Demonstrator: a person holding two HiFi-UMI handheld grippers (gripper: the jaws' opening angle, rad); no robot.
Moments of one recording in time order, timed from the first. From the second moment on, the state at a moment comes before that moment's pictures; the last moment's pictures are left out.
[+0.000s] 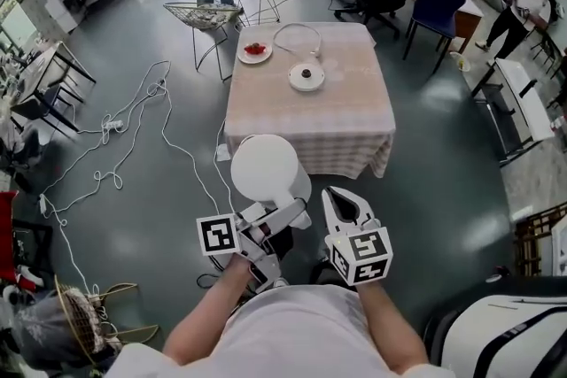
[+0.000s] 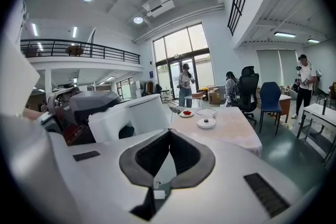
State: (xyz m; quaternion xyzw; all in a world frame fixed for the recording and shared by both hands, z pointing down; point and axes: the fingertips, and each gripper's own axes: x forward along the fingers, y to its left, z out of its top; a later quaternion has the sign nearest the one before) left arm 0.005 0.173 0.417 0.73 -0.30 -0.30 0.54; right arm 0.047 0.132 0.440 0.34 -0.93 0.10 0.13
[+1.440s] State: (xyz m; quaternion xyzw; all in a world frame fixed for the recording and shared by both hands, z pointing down) left arm 0.068 0.024 0.415 0.70 -0.37 -0.33 0.51; right arm 0.108 -0.013 0.447 0.26 -0.95 0.12 0.11
